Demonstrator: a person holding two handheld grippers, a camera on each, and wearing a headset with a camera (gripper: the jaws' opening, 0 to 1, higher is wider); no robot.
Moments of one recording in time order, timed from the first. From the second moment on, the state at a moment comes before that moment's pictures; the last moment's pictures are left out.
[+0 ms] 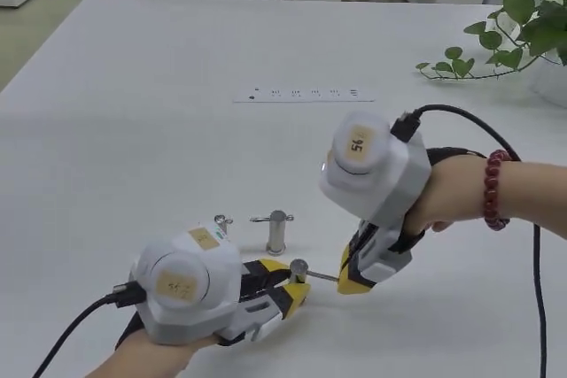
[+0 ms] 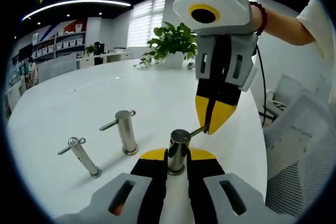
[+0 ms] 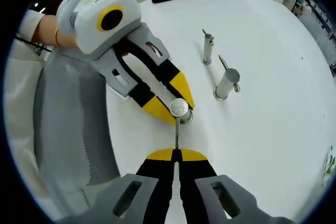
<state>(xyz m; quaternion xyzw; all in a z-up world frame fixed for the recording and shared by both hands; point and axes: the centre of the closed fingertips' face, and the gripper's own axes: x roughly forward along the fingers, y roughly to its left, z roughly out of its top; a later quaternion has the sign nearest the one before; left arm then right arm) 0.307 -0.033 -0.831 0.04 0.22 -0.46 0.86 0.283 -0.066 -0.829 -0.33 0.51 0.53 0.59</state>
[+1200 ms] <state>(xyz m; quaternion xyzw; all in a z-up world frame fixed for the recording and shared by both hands) 0.307 -0.034 -0.837 0.04 0.21 -0.45 0.86 0.280 -0.055 -0.831 -0.23 0.56 0.50 0.62</state>
